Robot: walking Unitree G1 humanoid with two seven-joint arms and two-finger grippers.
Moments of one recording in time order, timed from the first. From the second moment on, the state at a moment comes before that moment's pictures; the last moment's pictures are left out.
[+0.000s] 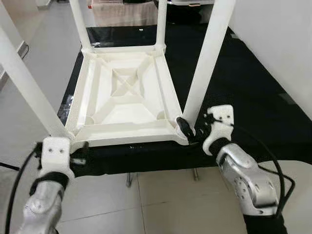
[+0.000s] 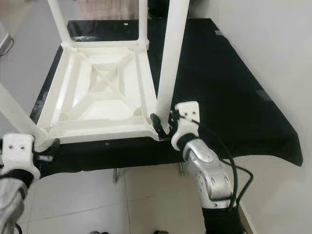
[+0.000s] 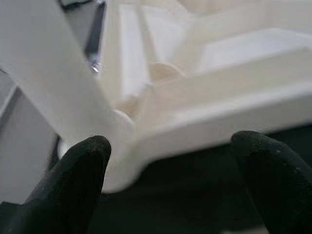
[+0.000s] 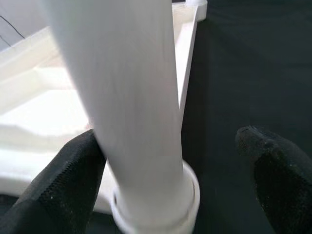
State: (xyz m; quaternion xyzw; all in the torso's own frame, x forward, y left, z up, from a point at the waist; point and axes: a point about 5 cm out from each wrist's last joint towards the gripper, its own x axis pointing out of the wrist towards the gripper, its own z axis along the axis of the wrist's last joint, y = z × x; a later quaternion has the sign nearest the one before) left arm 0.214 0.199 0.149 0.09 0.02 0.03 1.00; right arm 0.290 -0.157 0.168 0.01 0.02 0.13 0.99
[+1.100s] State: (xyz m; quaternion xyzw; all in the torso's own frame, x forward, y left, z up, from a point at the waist) left arm 0.234 0.150 0.147 0.12 -0.03 -0.07 0.99; right arm 0.262 -0.152 0.144 -0.03 0.00 0.17 0.98
